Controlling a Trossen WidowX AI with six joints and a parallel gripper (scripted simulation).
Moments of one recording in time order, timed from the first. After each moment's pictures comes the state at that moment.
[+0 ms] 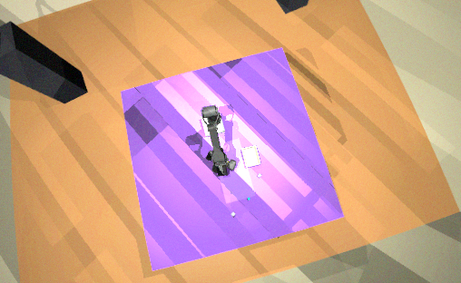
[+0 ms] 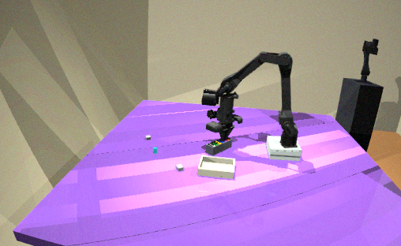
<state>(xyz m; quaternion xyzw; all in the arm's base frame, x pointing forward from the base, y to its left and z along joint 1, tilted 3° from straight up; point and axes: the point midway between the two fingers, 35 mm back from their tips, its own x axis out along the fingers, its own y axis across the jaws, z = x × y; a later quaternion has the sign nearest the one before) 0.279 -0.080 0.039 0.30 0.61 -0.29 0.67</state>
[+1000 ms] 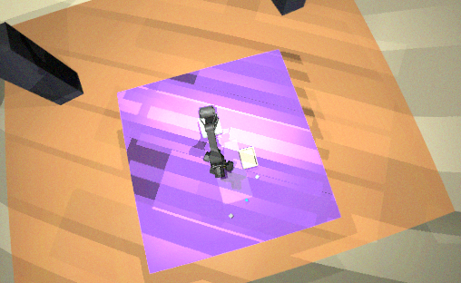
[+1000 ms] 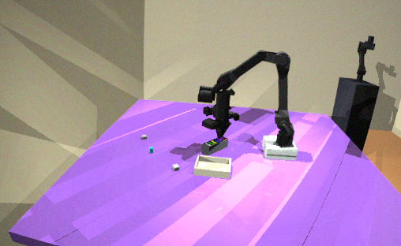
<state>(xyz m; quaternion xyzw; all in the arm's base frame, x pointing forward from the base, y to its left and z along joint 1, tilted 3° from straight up) 0.278 -0.079 0.051 0.30 0.62 -0.28 0.67</state>
